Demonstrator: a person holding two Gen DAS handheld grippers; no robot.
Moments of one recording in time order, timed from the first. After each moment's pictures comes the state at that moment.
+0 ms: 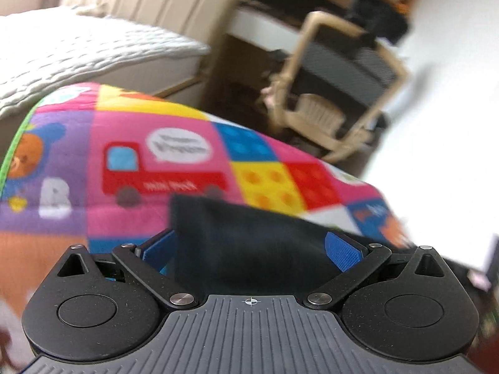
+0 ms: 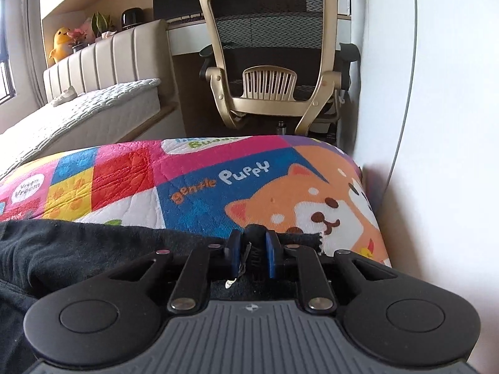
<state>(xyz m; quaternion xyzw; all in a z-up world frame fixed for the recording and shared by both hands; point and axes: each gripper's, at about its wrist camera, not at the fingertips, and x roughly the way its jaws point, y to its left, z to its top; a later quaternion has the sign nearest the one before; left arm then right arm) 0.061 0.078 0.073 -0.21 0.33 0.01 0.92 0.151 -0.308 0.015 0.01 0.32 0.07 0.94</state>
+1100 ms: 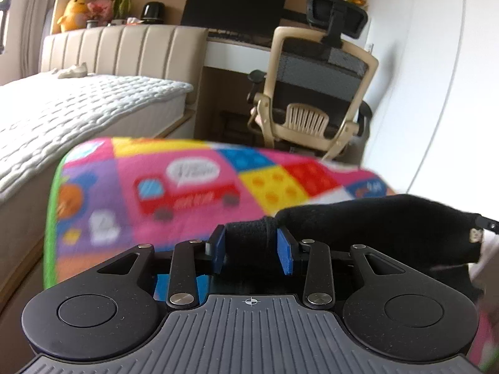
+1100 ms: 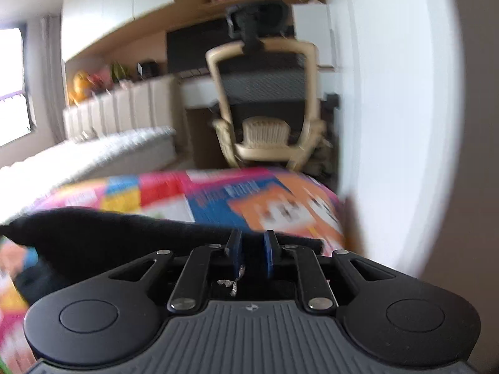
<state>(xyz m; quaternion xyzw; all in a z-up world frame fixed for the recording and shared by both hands) -0.050 0.069 0.084 -0.09 0.27 -0.02 0.96 -0.030 -0.366 0.055 0.03 0.23 0.07 0.97</state>
